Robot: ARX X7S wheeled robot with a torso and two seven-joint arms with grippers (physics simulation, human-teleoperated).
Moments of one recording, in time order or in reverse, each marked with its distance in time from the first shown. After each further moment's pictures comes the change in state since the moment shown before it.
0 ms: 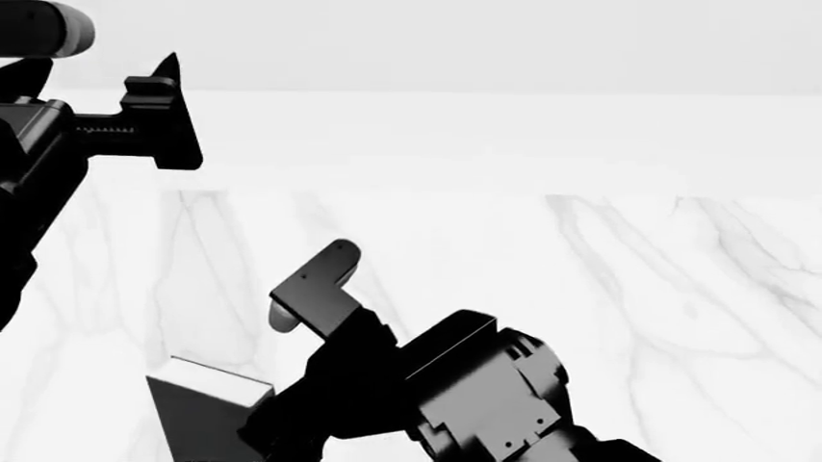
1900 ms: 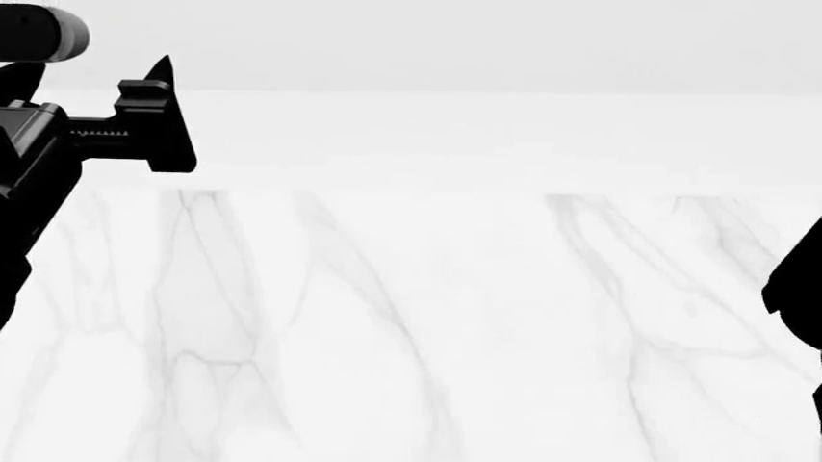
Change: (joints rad) left arm 0.007 -0.028 0.017 0.003 -0.039 0.017 -0.032; right arm 0.353 0.316 -0.271 0.455 -0.652 0.835 0.686
